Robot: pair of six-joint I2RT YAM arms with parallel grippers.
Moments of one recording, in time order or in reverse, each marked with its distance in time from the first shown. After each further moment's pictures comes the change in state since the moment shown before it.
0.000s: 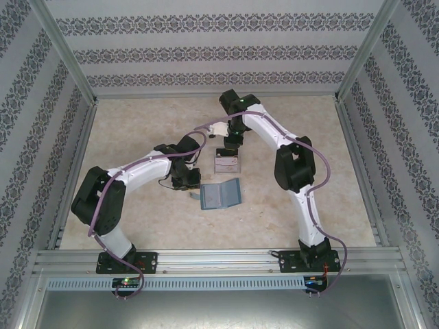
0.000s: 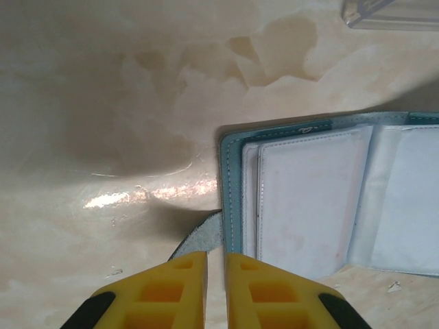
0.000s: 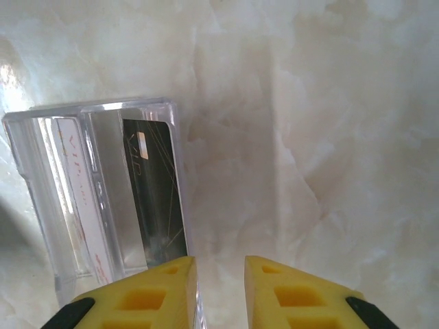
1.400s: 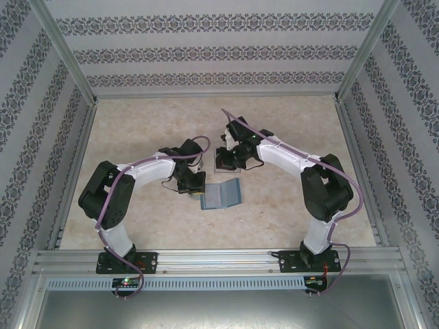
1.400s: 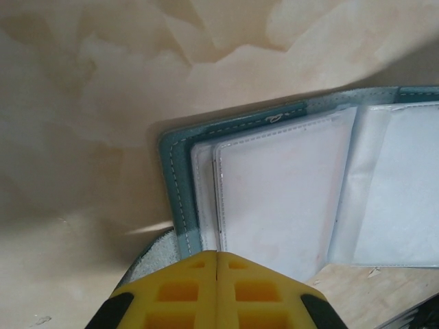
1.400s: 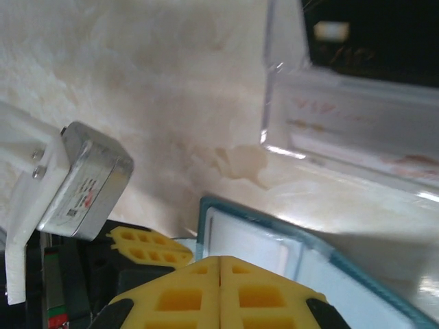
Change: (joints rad) left arm 0.000 0.069 -0.035 0.105 0.150 0.026; right arm 0.097 -0.466 -0.800 0.577 -0.341 1.549
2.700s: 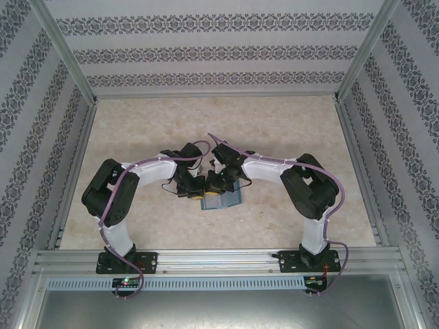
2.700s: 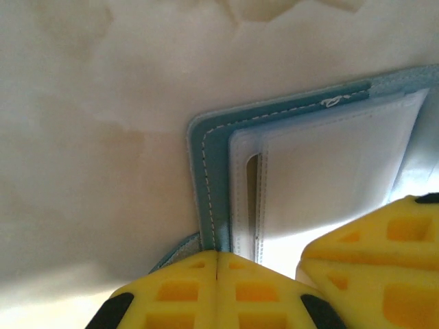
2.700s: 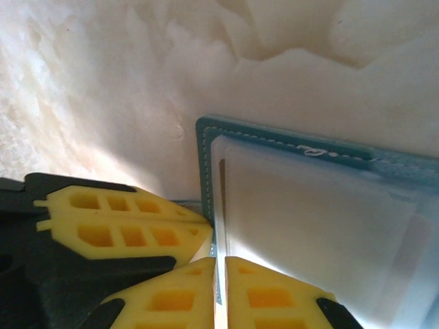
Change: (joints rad) left arm 0.000 0.034 -0.026 0.005 0.015 0.000; right arm 0.139 0.095 -0.161 0.192 -0.090 0.207
